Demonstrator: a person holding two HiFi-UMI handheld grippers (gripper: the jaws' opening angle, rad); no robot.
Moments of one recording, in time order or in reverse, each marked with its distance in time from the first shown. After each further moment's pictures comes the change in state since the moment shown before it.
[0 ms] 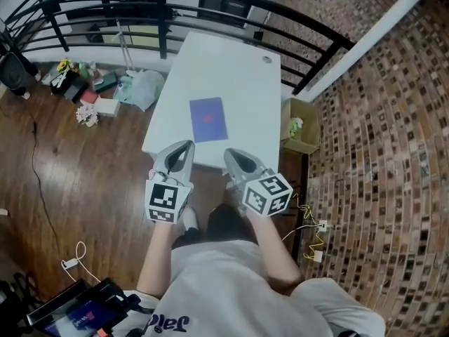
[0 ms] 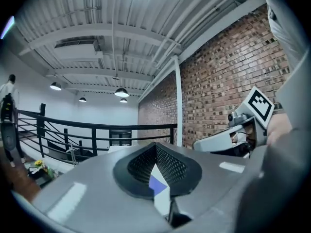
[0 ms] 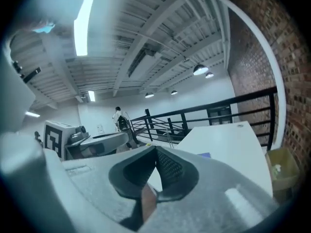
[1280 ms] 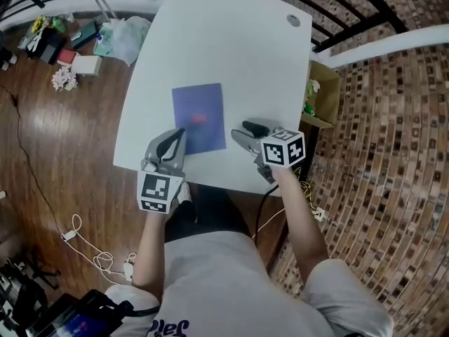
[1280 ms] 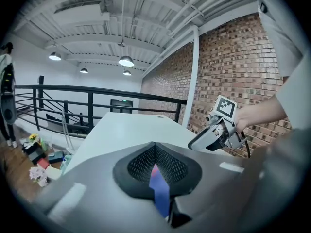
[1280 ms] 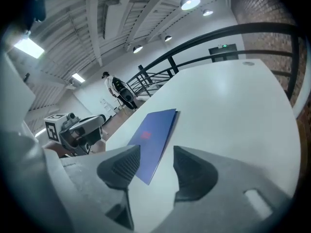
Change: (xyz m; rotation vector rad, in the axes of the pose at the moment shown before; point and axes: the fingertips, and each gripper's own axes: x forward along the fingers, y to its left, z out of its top) left arm 0.195 0.073 -0.165 -0.124 0.286 -0.010; right arm 0.162 -0.259 -0.126 0.184 0.601 0.131
